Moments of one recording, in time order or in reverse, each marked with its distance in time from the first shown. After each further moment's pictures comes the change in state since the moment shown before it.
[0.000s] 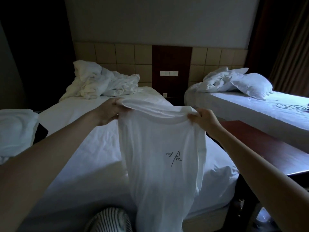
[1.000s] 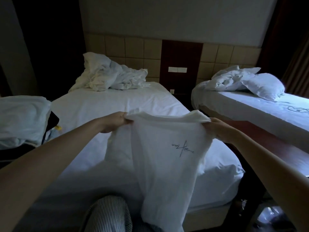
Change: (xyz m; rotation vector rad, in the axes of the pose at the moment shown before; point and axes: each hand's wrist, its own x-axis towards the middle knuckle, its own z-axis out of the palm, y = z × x) left_hand -0.030 -0.045 0.004 0.200 -0.060 -0.276; right_hand -0.019 0.016 -0.010 0.295 -0.479 0.240
